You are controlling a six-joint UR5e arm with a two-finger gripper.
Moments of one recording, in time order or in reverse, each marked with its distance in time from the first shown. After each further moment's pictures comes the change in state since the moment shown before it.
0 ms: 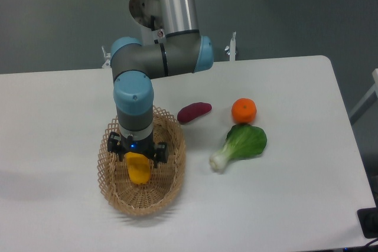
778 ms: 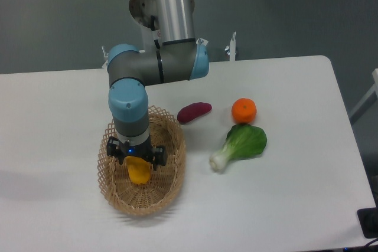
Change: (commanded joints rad) arm -0.008 -0.012 0.006 0.012 0.008 -0.005
